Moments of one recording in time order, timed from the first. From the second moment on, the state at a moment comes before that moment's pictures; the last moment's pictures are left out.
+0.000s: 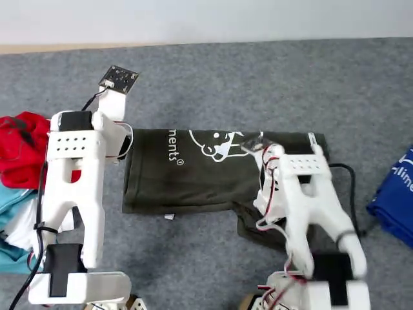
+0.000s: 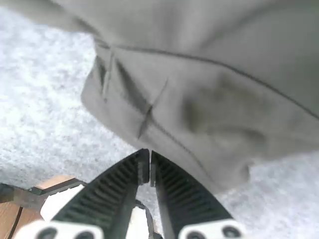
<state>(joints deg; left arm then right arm) -6.3 -4.0 10.6 80.2 -15.6 -5.3 -11.2 34.2 85.3 25.5</state>
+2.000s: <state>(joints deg) 57.8 48.2 -36.0 94.1 -20.4 6.2 -73.2 9.1 100.2 20.6</state>
